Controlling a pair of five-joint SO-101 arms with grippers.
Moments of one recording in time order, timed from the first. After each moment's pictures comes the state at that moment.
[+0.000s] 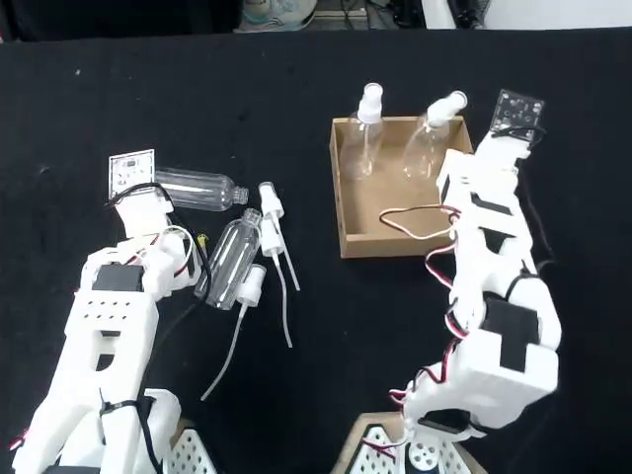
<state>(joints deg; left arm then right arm) -4.4 -41.9 61.3 42.1 7.8 16.3 9.2 35.1 2.7 -1.3</state>
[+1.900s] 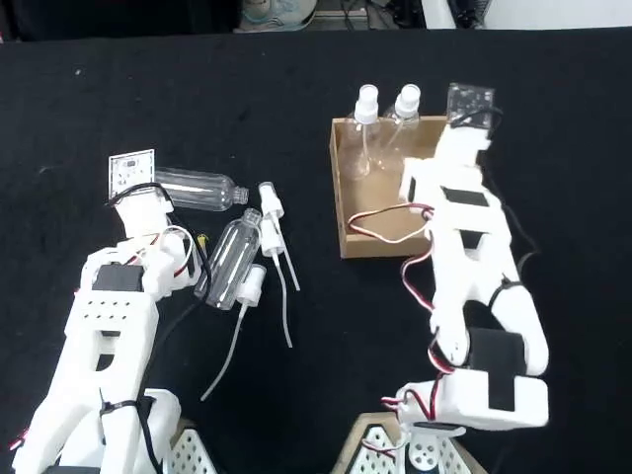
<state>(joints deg) -4.4 -41.9 61.3 42.1 7.8 6.9 -1.1 35.6 24.0 -1.3</state>
